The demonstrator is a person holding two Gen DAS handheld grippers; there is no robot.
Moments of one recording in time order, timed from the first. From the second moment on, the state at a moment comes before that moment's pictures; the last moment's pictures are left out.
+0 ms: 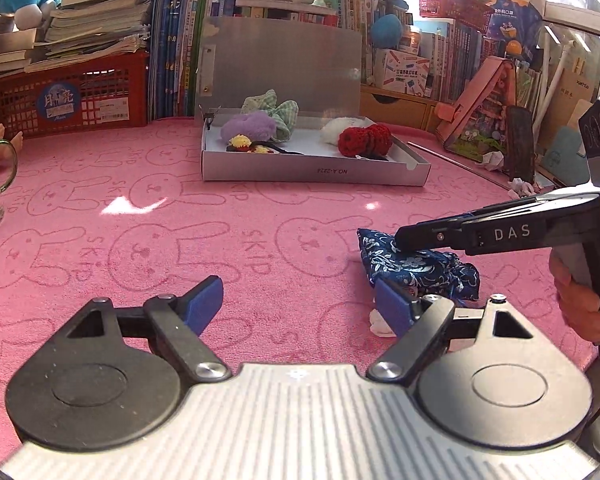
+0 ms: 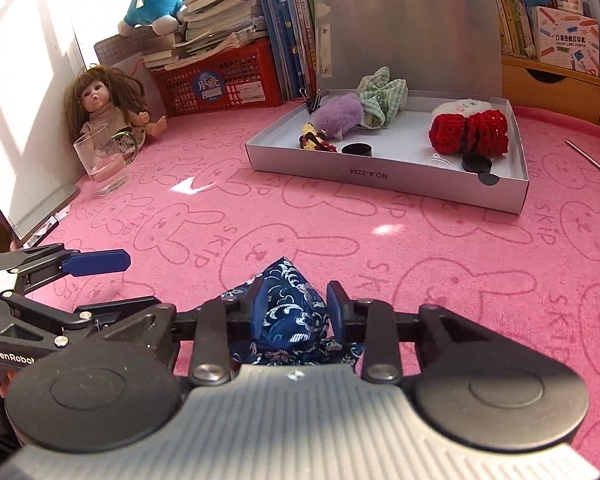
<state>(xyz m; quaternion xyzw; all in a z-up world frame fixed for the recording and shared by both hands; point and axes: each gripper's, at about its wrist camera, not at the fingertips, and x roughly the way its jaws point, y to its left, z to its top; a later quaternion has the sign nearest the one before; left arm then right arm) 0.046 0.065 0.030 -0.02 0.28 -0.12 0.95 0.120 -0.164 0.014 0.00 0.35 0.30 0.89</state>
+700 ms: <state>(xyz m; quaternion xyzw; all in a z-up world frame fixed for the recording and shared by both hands) 0.044 -0.001 0.007 0.00 0.30 -0.20 0.93 0.125 -0.190 0.013 0.05 0.34 0.30 0.89</state>
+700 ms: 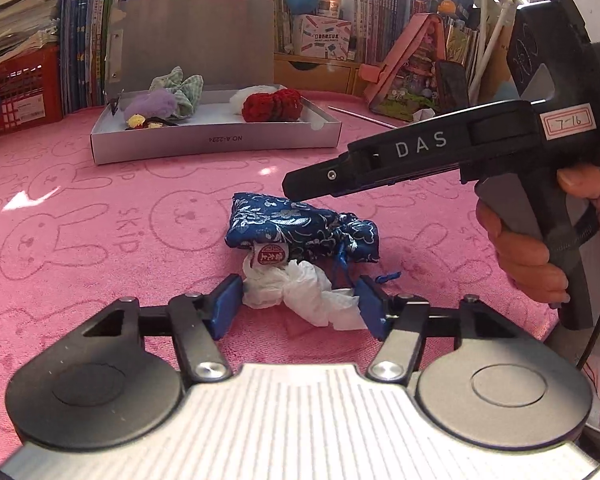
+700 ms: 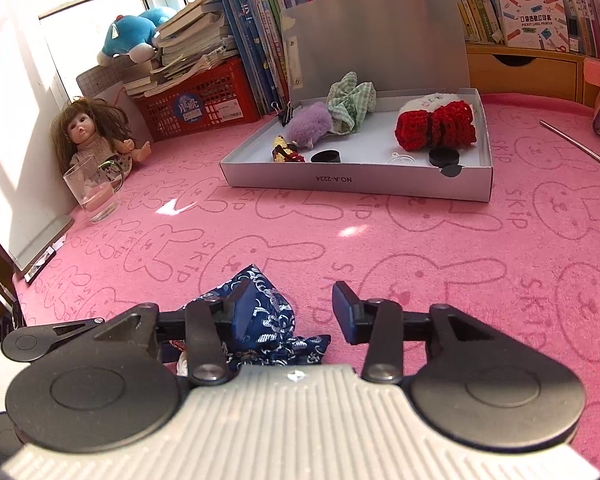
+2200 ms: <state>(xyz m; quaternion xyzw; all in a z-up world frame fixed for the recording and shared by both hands) 0.054 0.017 0.026 -0.02 0.28 -0.16 0.95 0.139 -0.205 0.025 0.09 0.33 0.24 0.91</state>
